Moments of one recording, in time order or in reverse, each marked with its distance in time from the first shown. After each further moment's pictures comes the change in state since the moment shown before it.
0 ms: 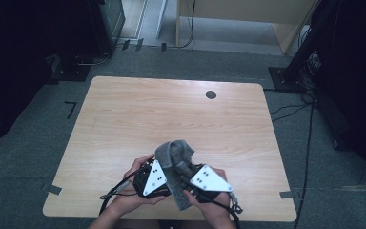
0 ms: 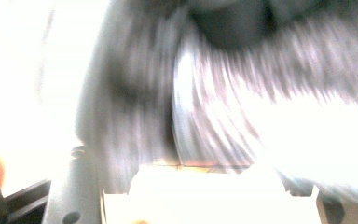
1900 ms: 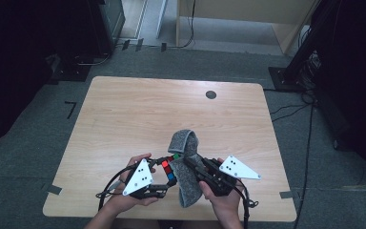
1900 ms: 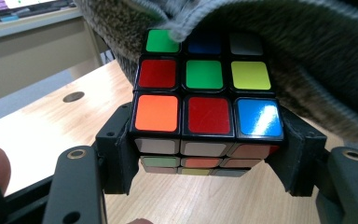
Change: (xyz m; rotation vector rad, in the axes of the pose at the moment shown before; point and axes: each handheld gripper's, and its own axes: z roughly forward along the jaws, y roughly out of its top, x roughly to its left) left arm 0.010 0.003 -0.022 -0.207 -0.121 -0.068; right arm -0.035 0.003 -0.018 -0.167 0.147 0.334
